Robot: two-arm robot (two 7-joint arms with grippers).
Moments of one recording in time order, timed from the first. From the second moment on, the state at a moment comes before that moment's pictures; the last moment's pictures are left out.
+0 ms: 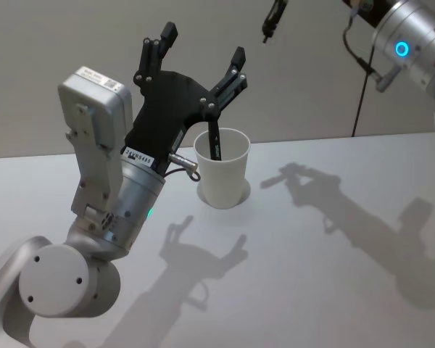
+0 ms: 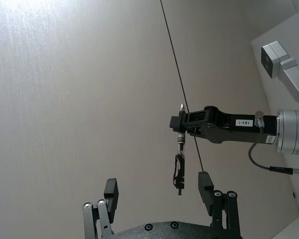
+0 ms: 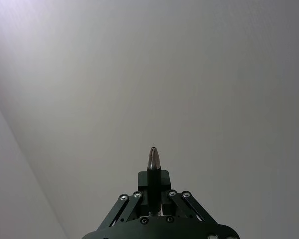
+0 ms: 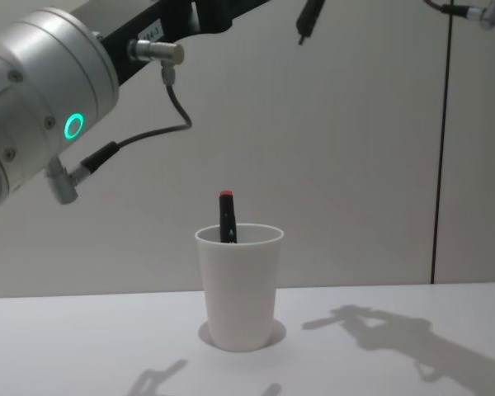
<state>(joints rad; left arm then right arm) -0.17 0.28 0.36 -1.83 -0.19 -0.24 -0.05 0.62 0.17 -0.26 -1.55 0.85 0.34 0.17</state>
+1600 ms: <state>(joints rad) -0.17 0.28 0.36 -1.83 -0.19 -0.24 -0.05 0.67 0.07 -0.48 -1.24 0.30 0.32 0.36</state>
